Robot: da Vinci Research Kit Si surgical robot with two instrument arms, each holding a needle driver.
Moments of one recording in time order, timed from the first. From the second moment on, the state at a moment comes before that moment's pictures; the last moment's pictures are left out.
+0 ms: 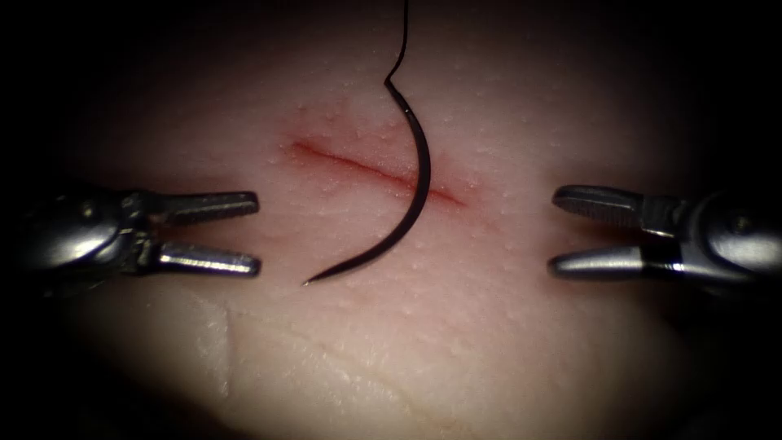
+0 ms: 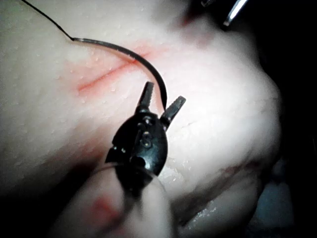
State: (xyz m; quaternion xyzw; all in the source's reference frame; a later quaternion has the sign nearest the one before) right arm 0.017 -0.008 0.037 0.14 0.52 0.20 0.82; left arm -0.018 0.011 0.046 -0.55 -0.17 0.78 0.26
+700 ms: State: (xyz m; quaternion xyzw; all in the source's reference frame) right arm 0.016 -0.008 0.035 0.14 0.52 0.20 0.82; left arm -0.025 0.012 0.048 -0.39 -0.17 0.85 0.31
